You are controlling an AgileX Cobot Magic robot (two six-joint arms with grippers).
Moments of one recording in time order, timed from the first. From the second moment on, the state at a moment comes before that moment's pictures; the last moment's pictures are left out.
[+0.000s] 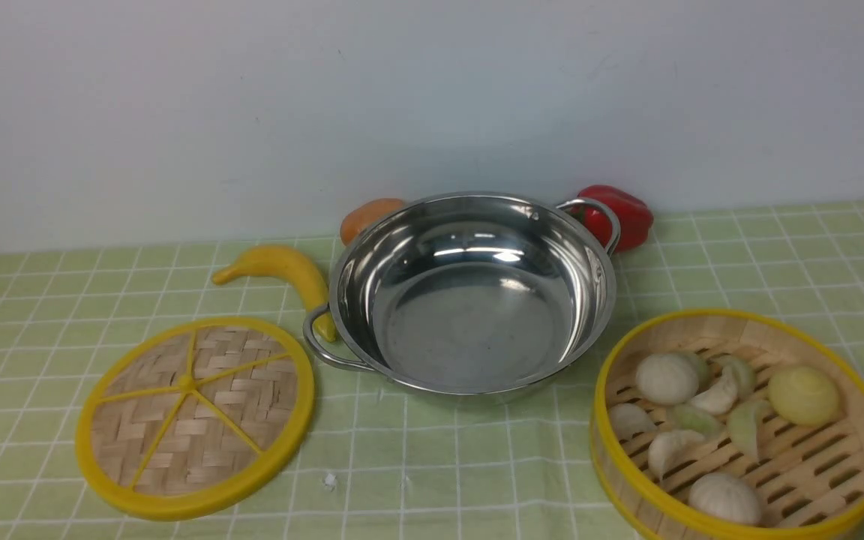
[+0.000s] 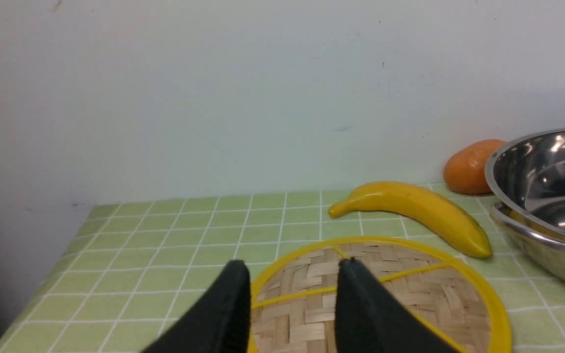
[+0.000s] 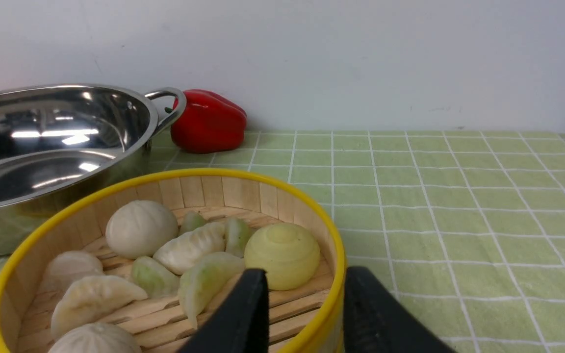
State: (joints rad) right arm 0.01 0.04 0.01 0.21 0.31 -0.08; left arm 0.04 0.00 0.01 0.30 0.16 -0.22
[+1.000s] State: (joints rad) right arm 0.01 0.04 0.01 0.88 0.21 0.06; left arm 0.04 0.00 0.01 -0.16 0.03 -0.66
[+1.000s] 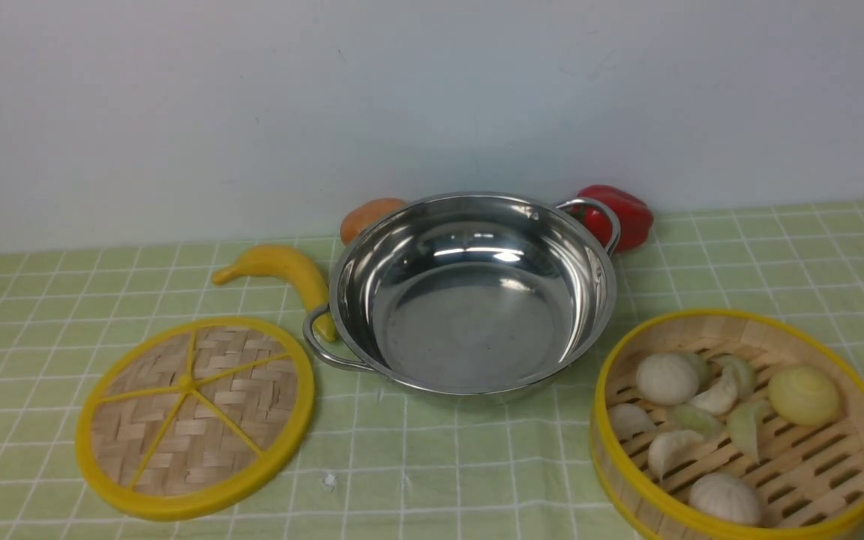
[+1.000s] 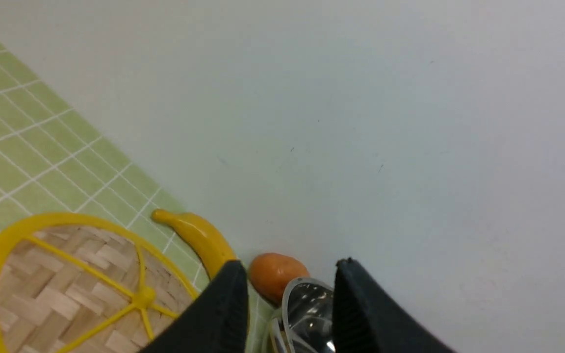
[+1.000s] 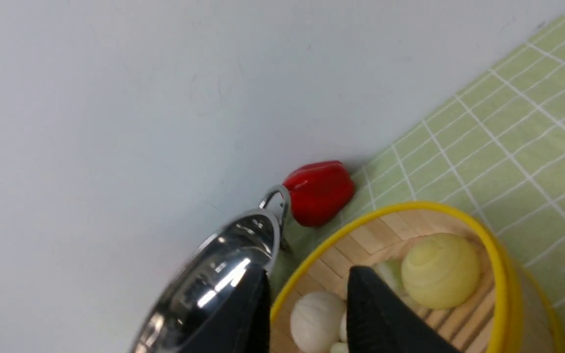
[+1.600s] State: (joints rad) right arm 0.01 0.05 -0.21 1.46 0.13 -0.19; left arm 0.04 0.01 -0.11 -0.17 -0.71 -0.71
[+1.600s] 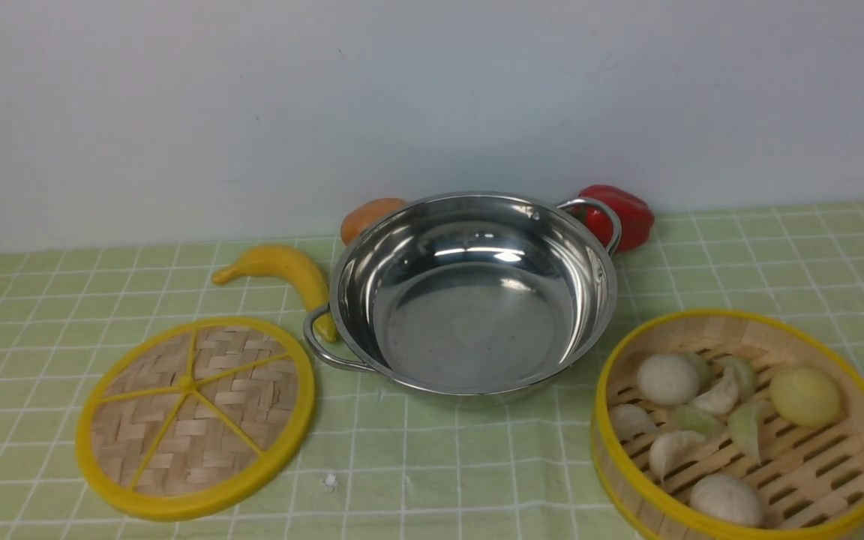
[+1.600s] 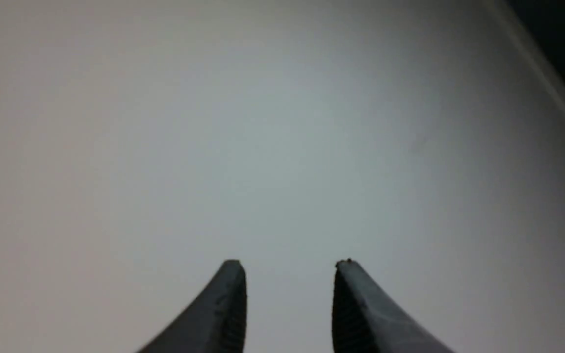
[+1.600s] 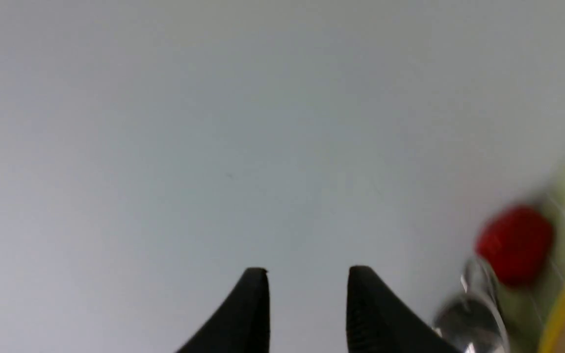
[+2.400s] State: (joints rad) right arm 0.01 1.14 -0.85 0.25 0.98 -0.03; left arm 0.04 0.96 -0.80 -0.14 0.94 -0.21
